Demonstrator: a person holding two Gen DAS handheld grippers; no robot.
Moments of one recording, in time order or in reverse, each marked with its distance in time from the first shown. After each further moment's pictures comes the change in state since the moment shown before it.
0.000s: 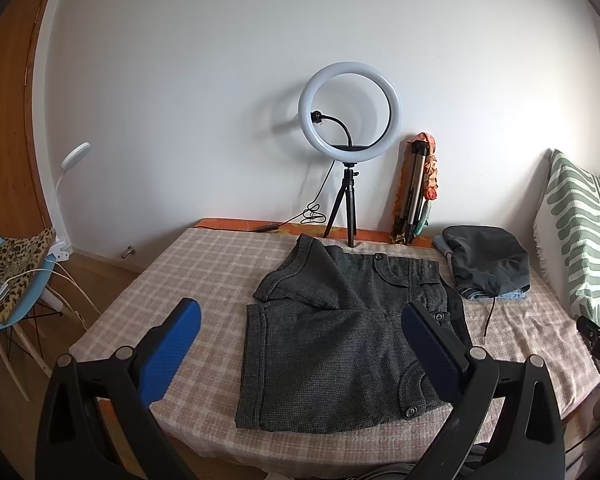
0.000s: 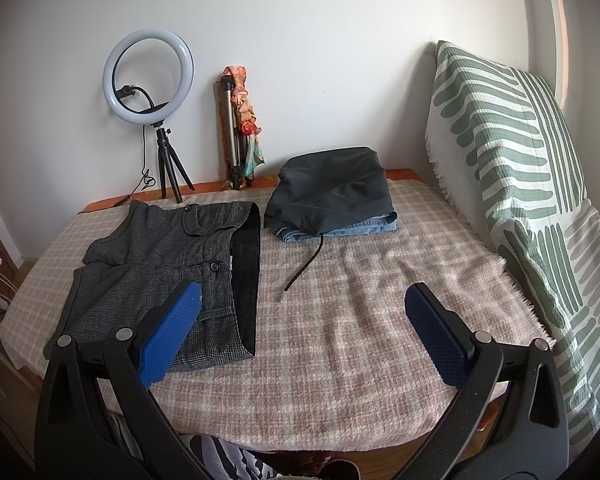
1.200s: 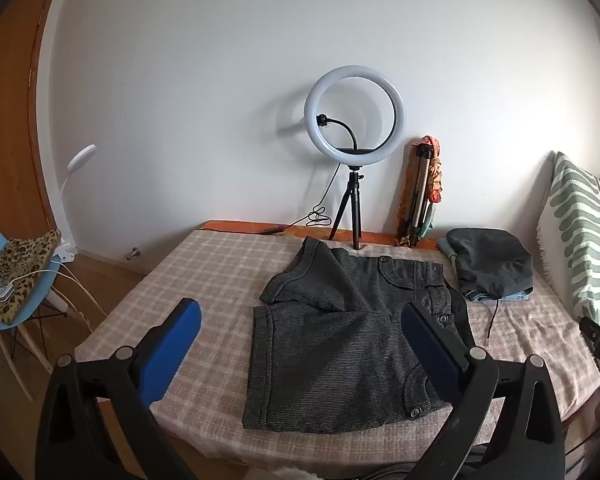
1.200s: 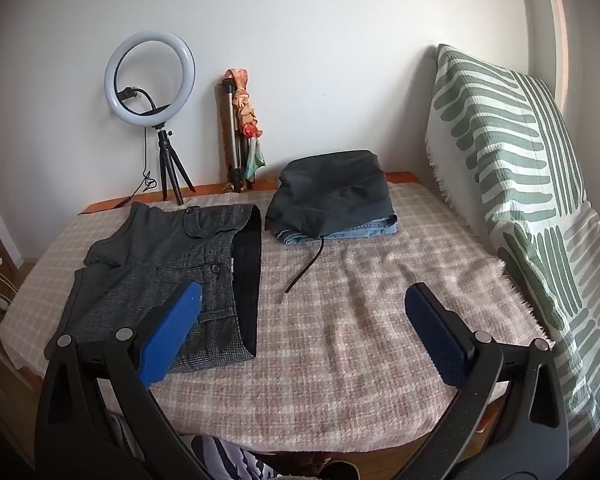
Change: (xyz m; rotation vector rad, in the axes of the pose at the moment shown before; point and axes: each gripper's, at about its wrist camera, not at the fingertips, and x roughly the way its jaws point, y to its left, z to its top) left arm -0.004 0.005 0.001 -0.001 -0.012 0.016; right arm -0.002 -0.001 0.000 -0.003 -0.004 0.003
